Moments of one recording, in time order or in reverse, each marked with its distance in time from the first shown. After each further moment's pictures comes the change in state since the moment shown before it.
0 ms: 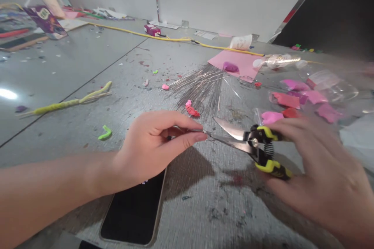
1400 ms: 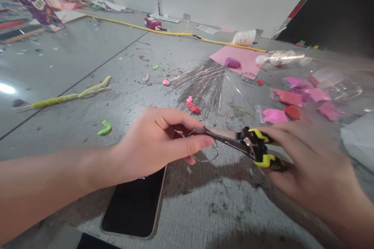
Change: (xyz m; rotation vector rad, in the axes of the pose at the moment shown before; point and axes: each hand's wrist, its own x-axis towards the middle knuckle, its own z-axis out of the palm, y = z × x) left_hand 0.006 0.006 -0.003 -0.336 -0.221 -0.302; right_hand -0.001 0.007 0.009 0.031 -0.049 -0.114
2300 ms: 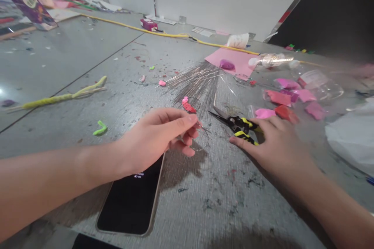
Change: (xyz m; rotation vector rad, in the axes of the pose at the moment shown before) left_hand 0.007 -0.005 0.002 -0.394 -0.018 -0.243; right_hand -0.006 0.020 0.043 -0.094 -0.261 0.592
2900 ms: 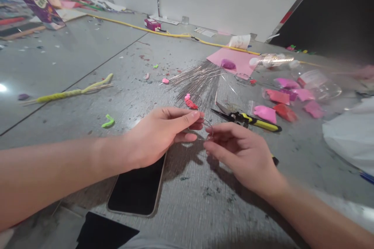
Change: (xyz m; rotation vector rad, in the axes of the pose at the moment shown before) left_hand -0.002 -0.008 0.007 0.022 0.163 -0.008; right_hand -0.022 -0.088 -0.020 1.381 -0.292 0.046
